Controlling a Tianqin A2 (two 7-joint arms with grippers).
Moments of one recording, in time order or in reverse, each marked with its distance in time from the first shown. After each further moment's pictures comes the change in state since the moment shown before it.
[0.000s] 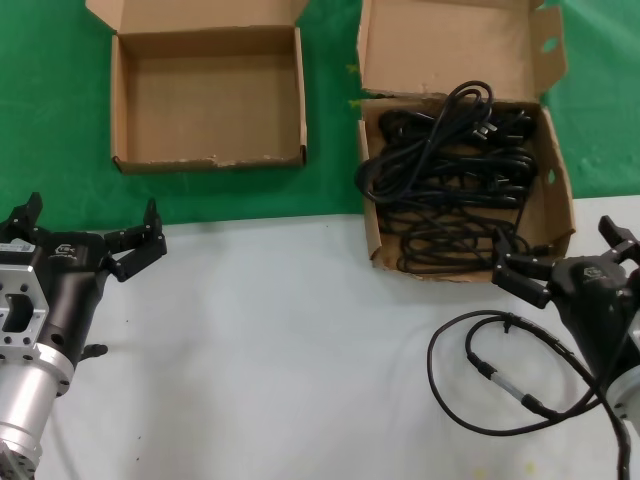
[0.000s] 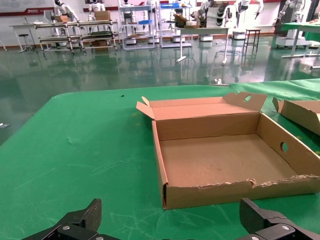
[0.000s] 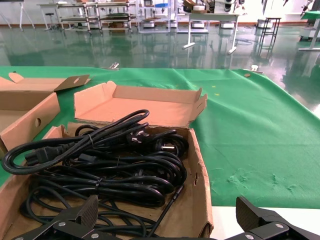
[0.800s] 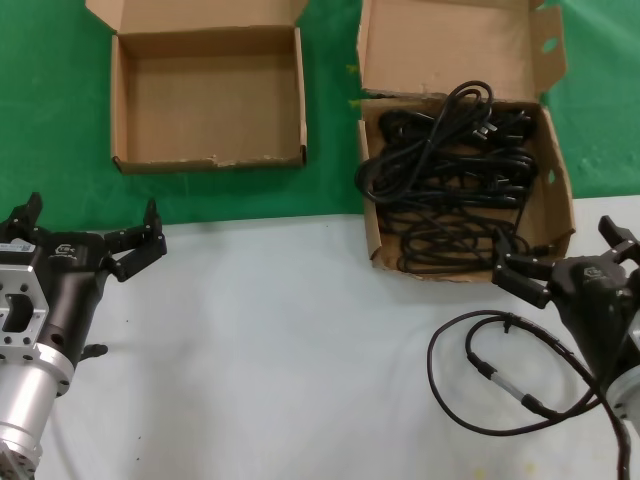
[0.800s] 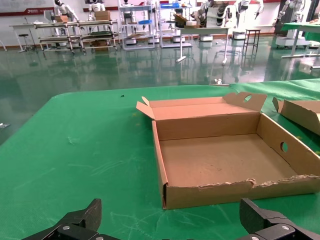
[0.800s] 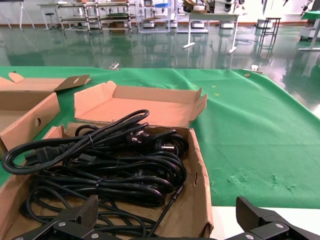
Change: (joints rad) left arm 0.000 0.000 0.000 0.000 0.000 0.000 0.000; right arm 0.000 0.000 0.000 0.000 0.000 0.000 0.000
